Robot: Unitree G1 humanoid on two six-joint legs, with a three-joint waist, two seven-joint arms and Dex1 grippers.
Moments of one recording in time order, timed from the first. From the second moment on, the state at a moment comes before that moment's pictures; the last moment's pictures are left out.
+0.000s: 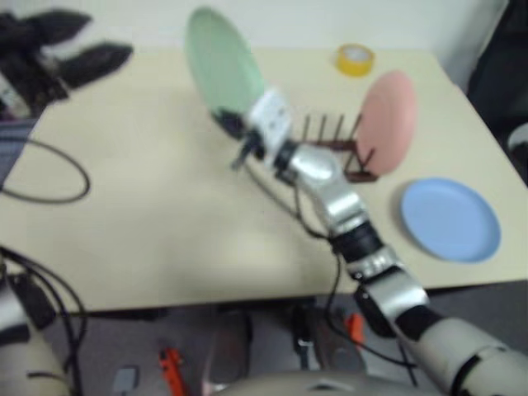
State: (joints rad) left arm -0.64 1.00 0.49 -0.27 -0.59 0.94 -0.94; right arm -0.90 0.04 0.13 0.21 0.21 0.20 0.52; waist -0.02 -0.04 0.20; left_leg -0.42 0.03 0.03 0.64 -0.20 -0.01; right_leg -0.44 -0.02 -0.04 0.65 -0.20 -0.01
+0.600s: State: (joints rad) left arm -0.48 0.84 0.07 -0.35 -0.55 0.65 -1.06; right arm -1.08 -0.46 -0.51 0.06 1.02 1.10 0.31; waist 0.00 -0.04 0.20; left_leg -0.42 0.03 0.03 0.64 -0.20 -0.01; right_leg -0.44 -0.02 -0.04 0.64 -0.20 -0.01
